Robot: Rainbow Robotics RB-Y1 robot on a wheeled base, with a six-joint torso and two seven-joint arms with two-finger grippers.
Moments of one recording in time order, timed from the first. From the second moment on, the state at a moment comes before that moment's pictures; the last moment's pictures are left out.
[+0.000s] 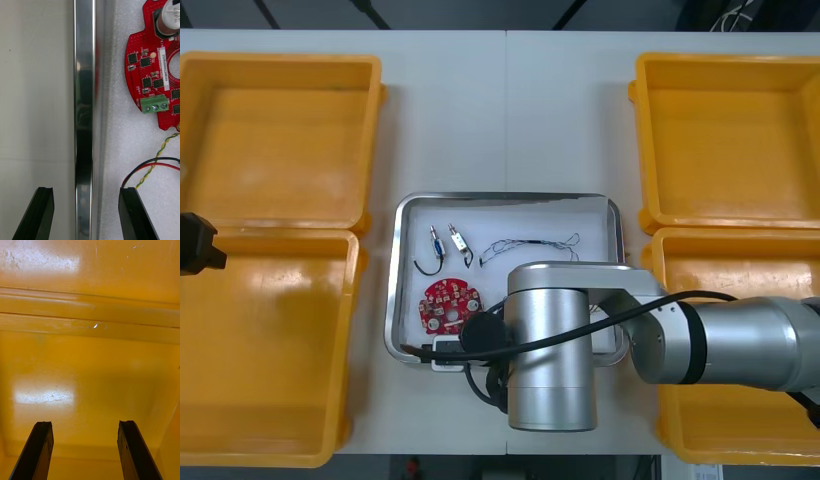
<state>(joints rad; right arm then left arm) -0.87 -0.49 1.24 -1.99 -0.58 1.57 1.55 -0.17 1.41 -0.13 -2.03 1.20 1.32 -0.91</state>
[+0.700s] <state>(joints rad) -0.87 -0.46 1.26 -1.96 -0.54 1.55 1.55 -0.17 1.41 -0.13 -2.03 1.20 1.32 -0.91</state>
